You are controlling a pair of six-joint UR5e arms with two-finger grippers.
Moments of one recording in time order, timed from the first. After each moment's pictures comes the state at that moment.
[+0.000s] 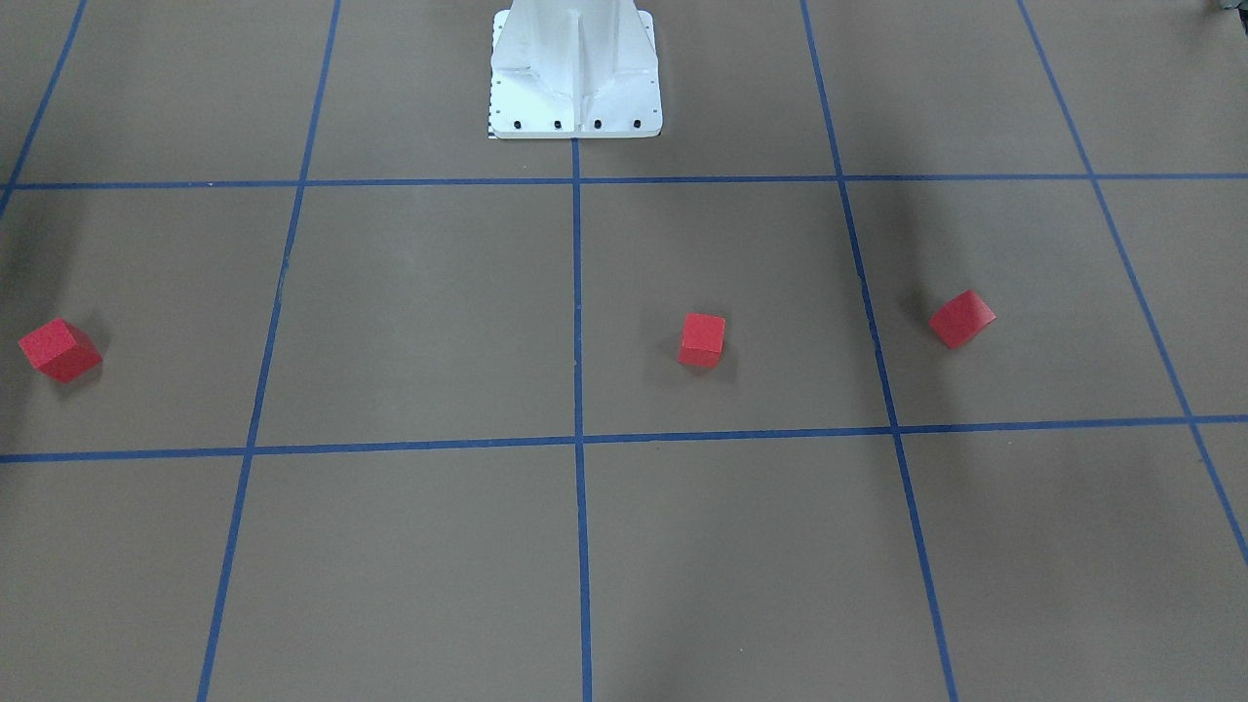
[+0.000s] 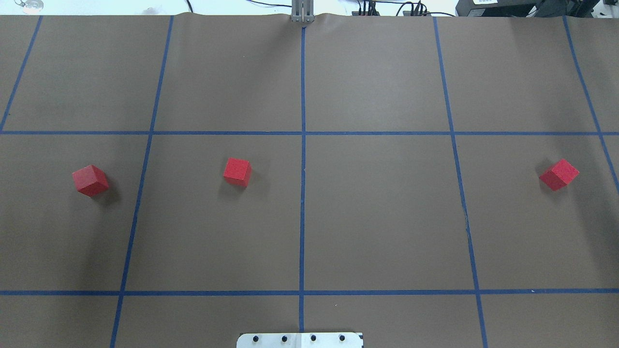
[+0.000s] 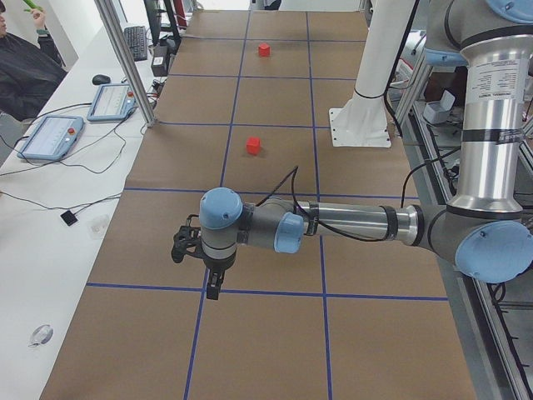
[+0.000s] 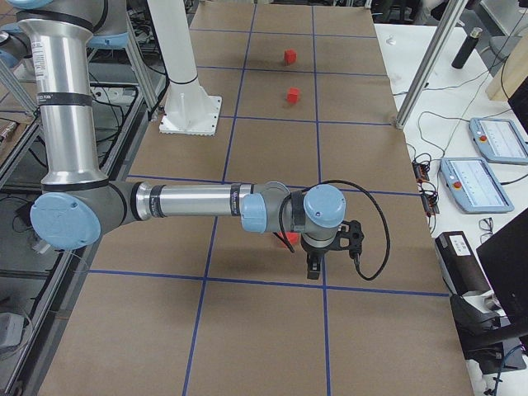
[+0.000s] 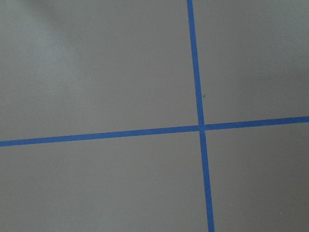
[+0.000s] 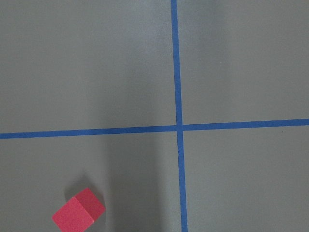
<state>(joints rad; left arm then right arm) -1.60 -1.55 -1.64 -1.71 -2.30 -0.02 1.61 -1.52 1.59 -1.59 2.45 0.07</state>
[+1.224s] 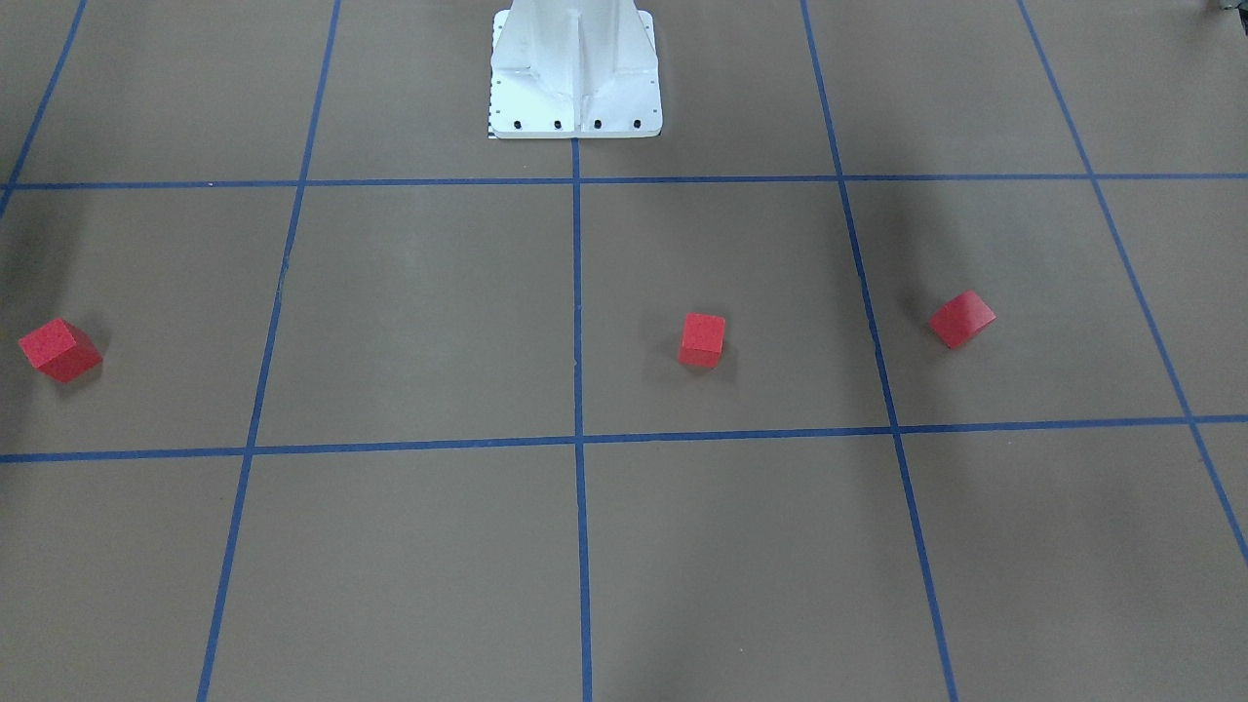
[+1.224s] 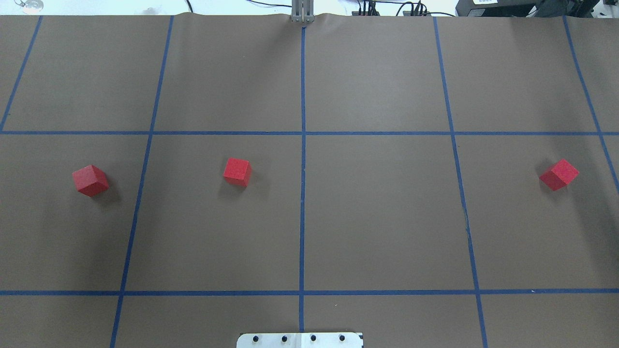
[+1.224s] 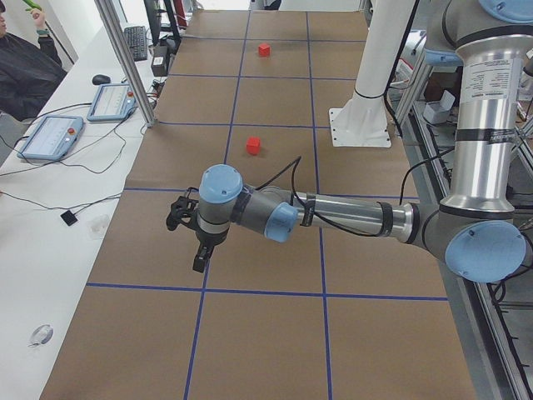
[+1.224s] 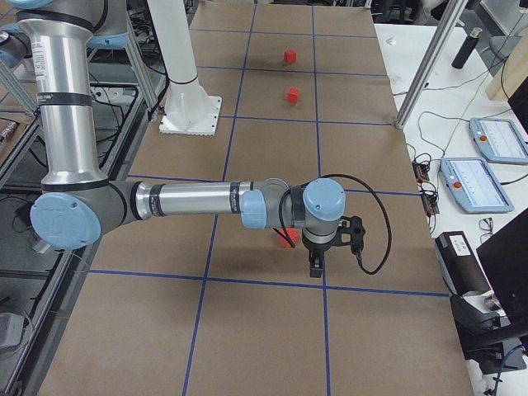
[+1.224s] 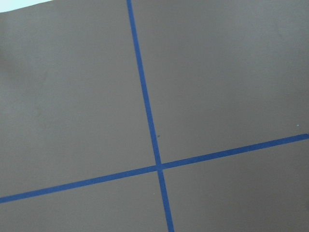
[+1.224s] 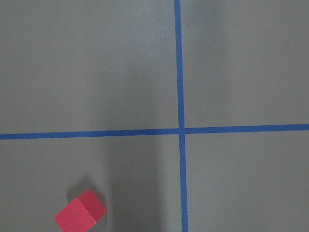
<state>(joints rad) -1.53 -1.57 -1.70 -1.86 -2.30 -0.07 1.61 -1.51 1.61 -1.58 2.38 0.07</state>
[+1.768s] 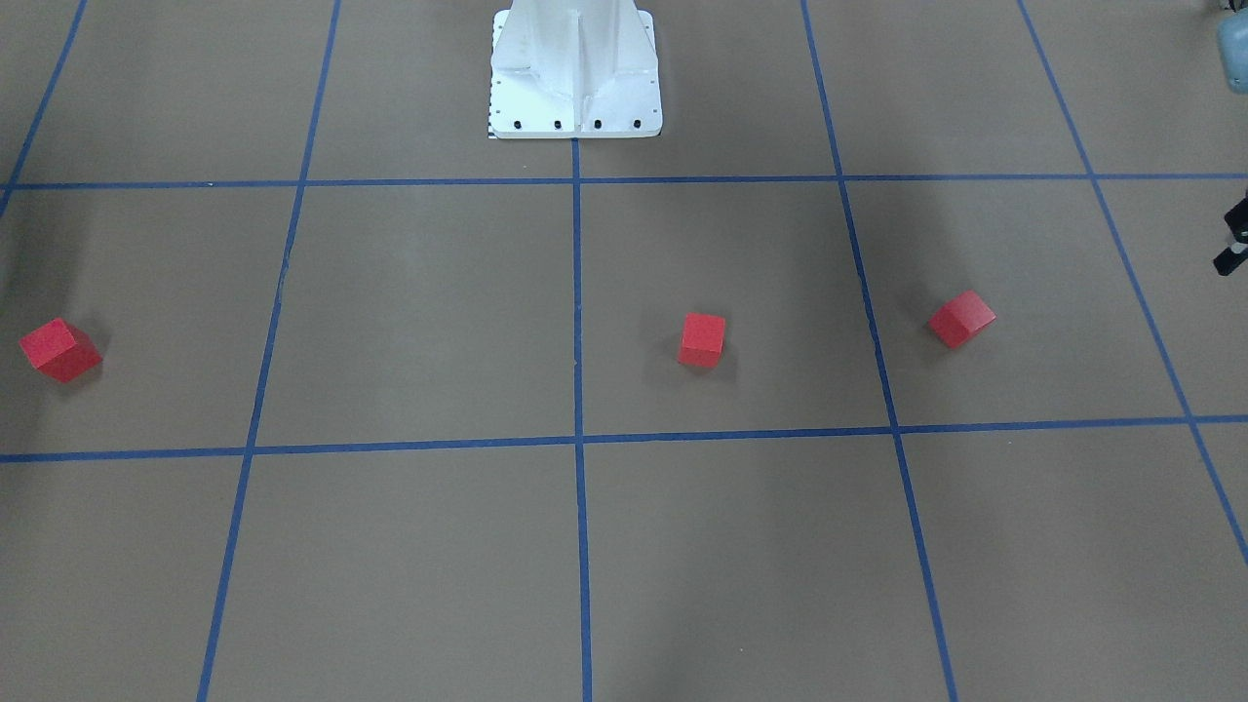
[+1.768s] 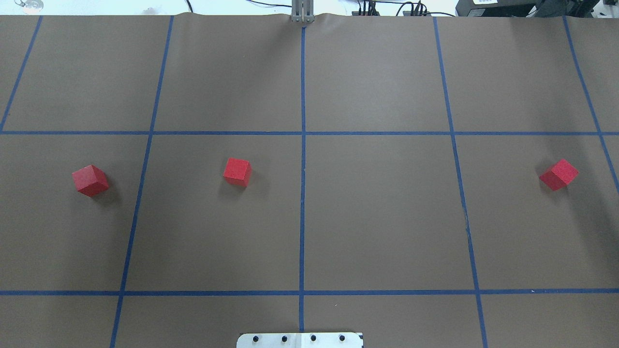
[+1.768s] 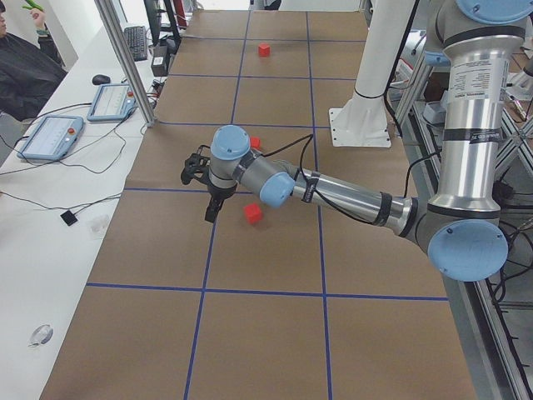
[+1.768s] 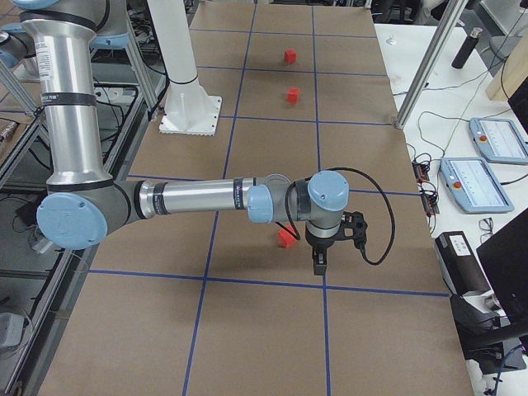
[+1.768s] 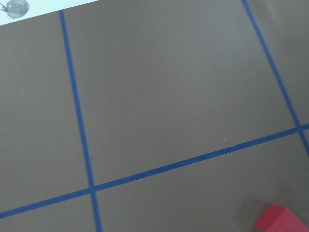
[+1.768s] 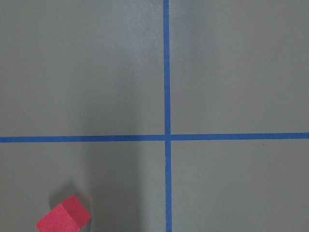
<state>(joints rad) -1.34 -1.59 -1.86 -1.91 -2.36 -0.40 1.57 -1.50 1.61 -1.57 2.34 0.09</state>
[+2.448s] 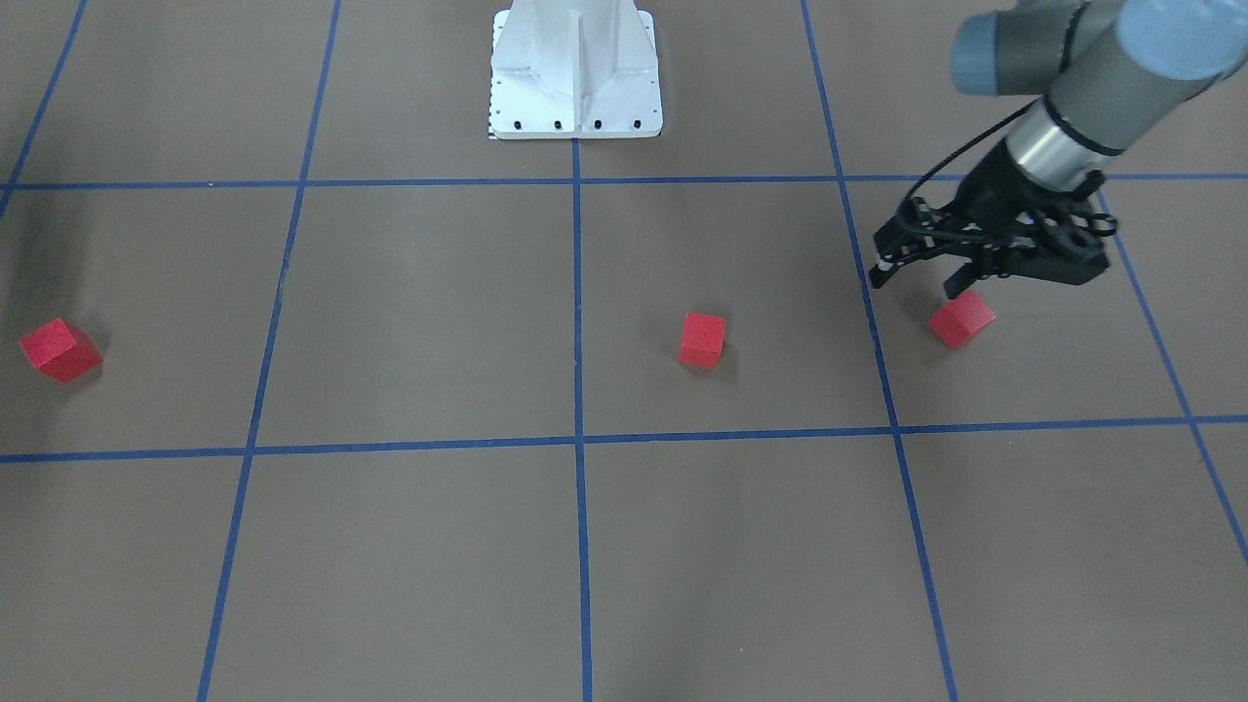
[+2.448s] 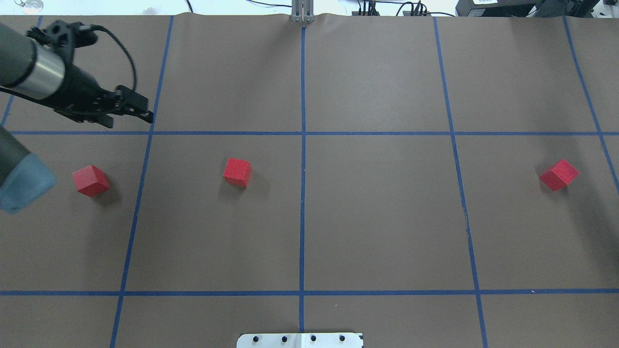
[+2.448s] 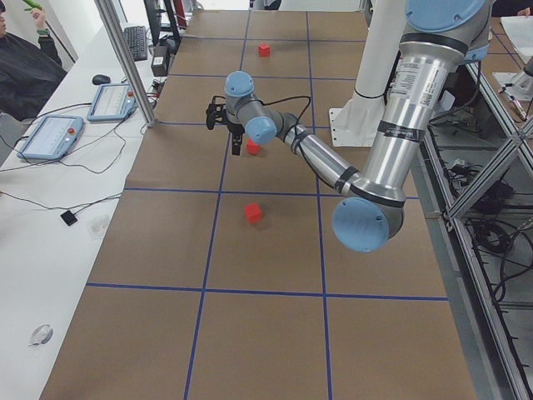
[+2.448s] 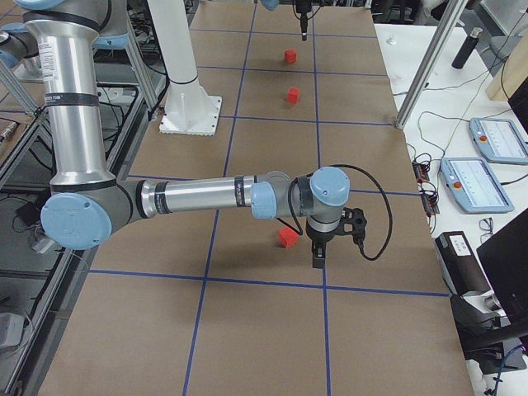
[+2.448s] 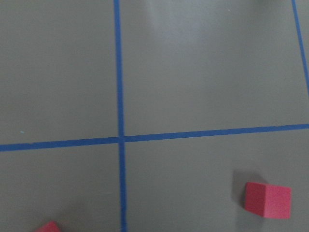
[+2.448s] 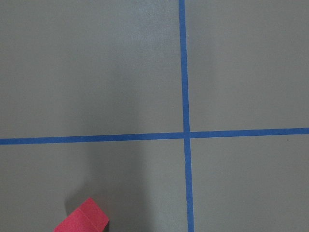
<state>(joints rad) -0.91 -1.93 -1.90 -1.76 -2.19 -1.05 1.53 -1.50 1.63 -1.57 2.36 0.17</state>
